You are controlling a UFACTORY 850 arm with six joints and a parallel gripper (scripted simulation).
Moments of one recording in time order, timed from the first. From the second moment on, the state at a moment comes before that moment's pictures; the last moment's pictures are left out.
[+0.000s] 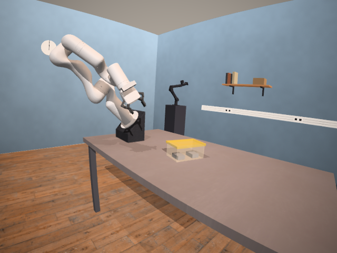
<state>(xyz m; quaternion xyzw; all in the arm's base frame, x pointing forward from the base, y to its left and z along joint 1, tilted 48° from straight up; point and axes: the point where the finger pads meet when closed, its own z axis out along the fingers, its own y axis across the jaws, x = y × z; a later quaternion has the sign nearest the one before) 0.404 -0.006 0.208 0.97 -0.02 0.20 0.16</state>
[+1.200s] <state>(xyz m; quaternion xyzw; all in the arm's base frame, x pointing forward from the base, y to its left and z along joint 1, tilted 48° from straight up) 0.454 -0.004 0.125 0.89 -0.27 0.27 0.25</state>
